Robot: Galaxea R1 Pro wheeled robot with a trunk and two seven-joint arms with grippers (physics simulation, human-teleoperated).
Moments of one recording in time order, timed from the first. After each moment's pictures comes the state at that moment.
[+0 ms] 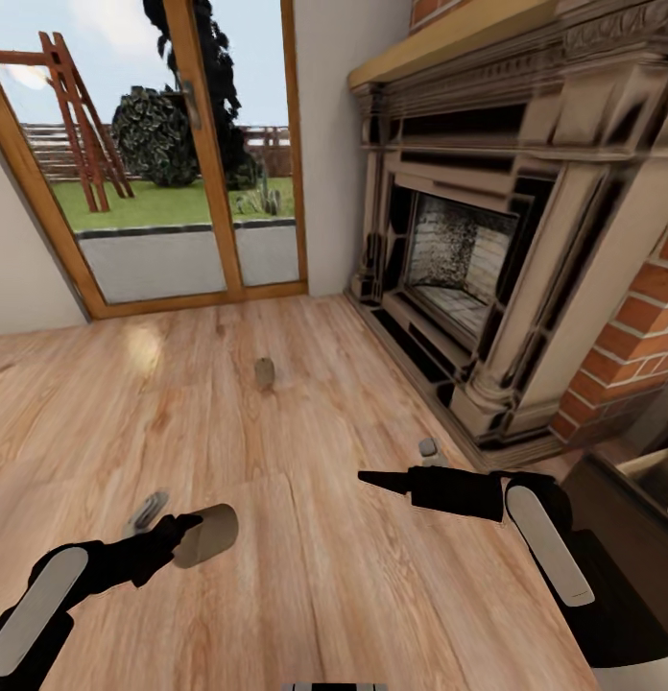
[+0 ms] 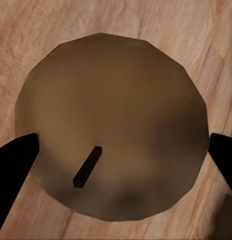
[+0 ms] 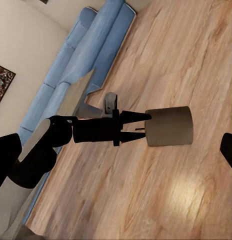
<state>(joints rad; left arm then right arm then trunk) -0.27 0.30 0.01 -1.38 1.44 0.69 0.56 -0.48 -0.21 0.18 -1.53 -0.82 1.02 0.67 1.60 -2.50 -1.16</state>
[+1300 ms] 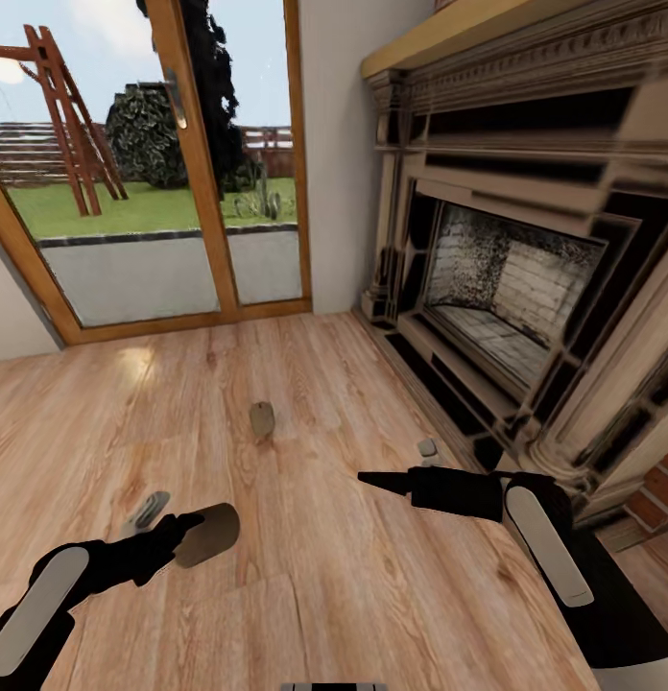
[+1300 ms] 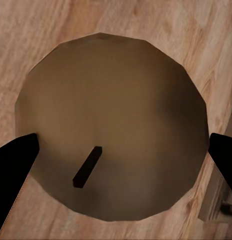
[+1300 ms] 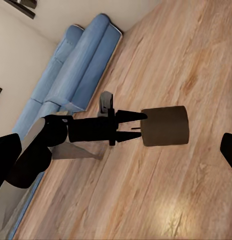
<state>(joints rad) -0.27 0.30 0.00 -1.38 1.45 0.69 0.56 -0.48 -0.21 0.18 -1.53 -0.80 1.01 0.67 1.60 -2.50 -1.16</state>
